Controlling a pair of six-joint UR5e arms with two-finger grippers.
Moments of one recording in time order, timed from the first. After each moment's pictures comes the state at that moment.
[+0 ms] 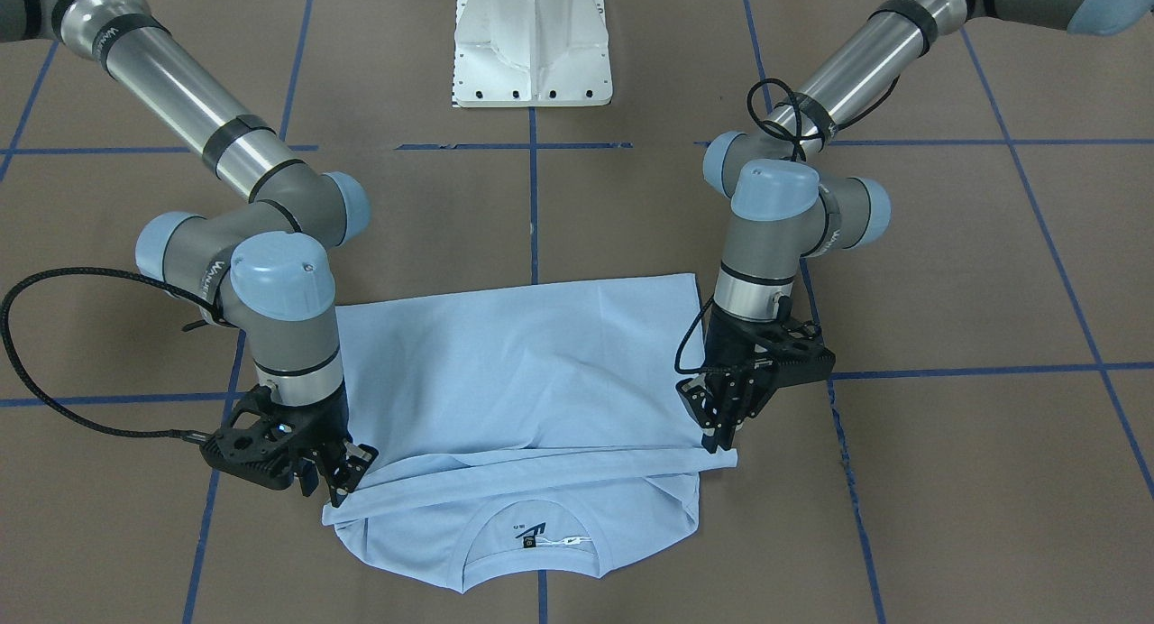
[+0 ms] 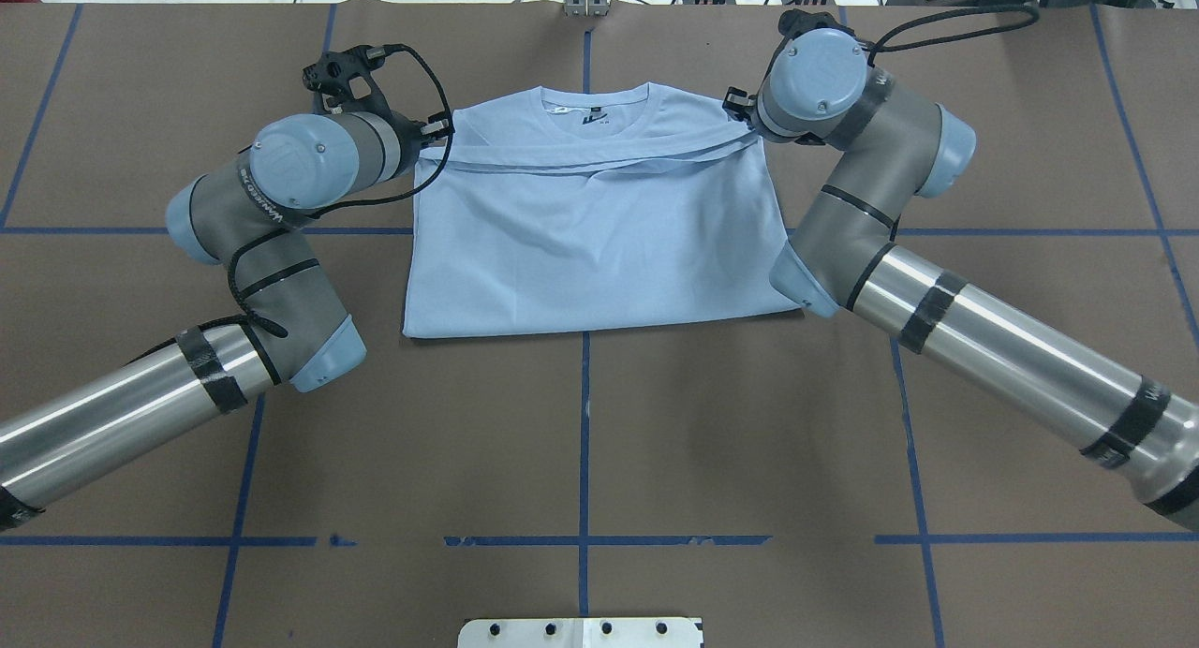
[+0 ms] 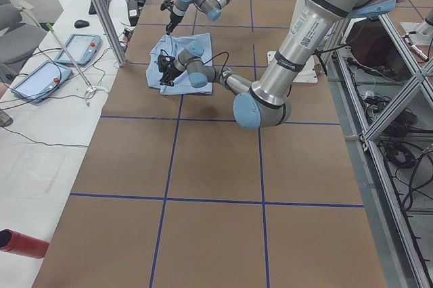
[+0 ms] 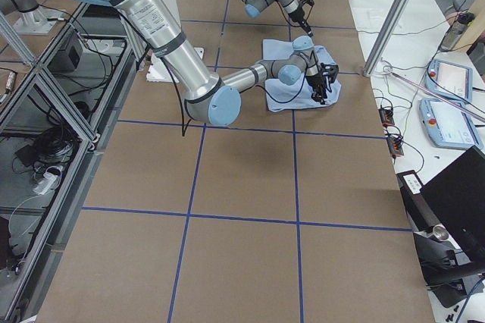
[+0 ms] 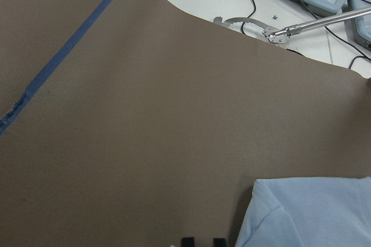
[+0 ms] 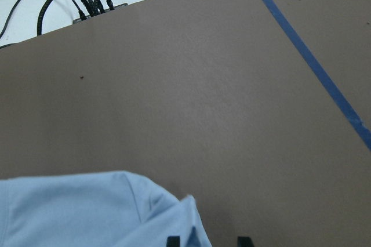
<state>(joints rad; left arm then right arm) -0.71 -2.20 -1.32 -2.32 -1.50 -1.43 0.79 -0.88 1.23 -1.11 1.65 1.40</state>
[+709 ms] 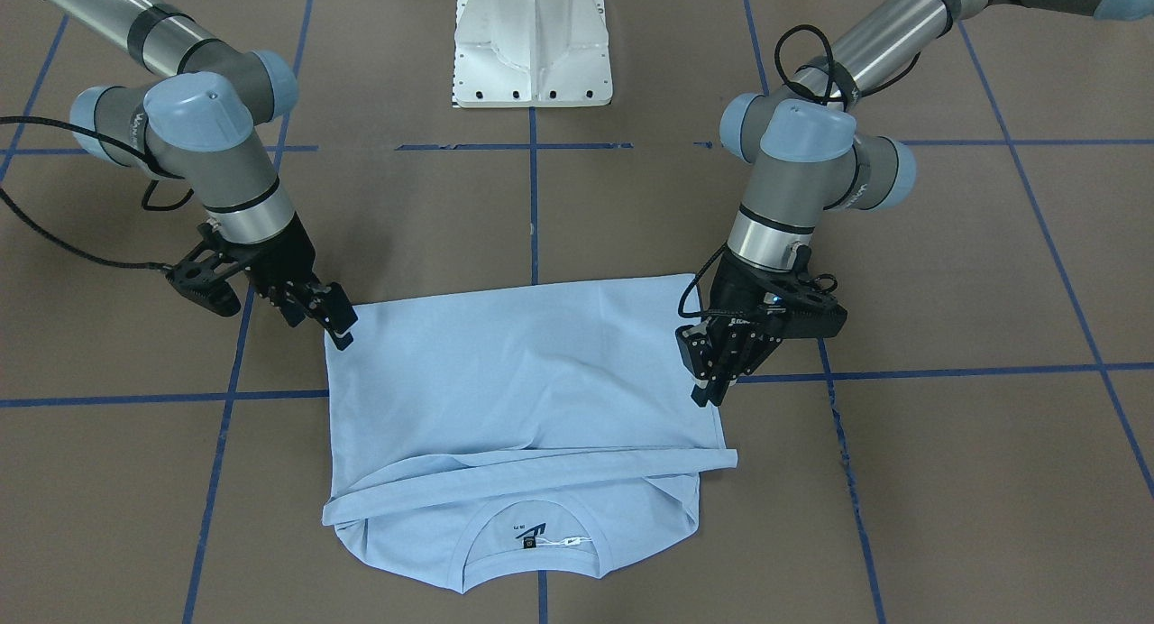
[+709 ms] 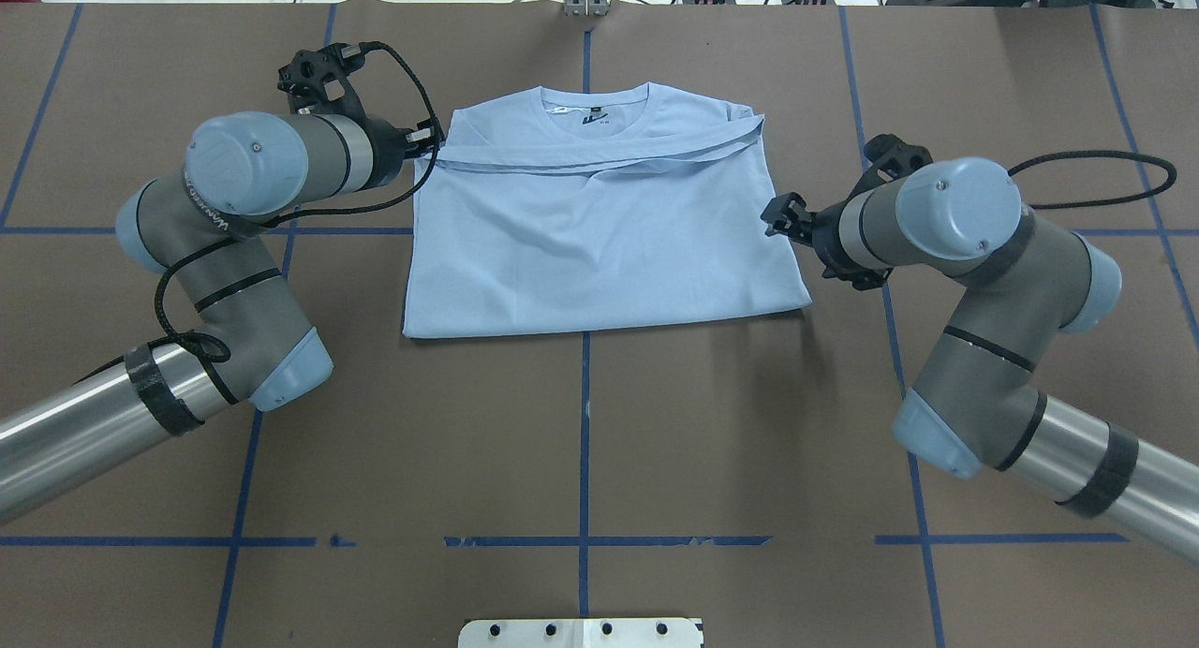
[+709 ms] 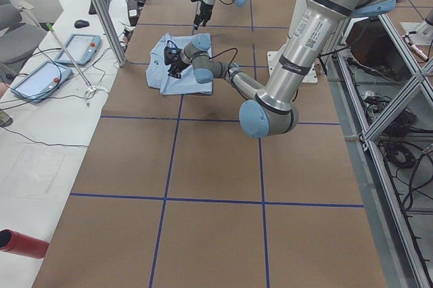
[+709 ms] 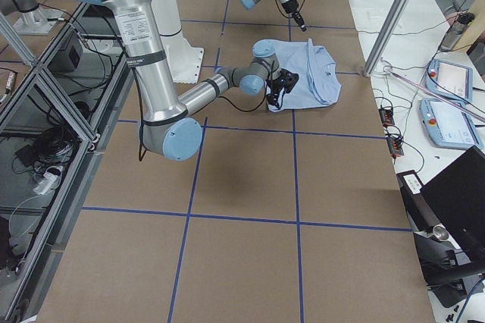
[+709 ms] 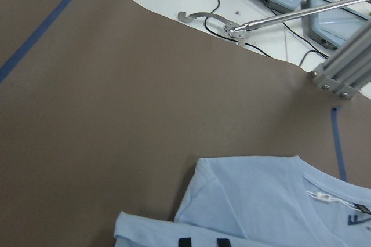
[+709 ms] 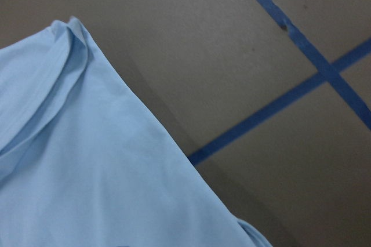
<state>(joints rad) -0.71 -2.12 -1.46 -2.31 -1.56 -1.42 0.66 -1.26 1.72 -1.11 1.76 1.78</state>
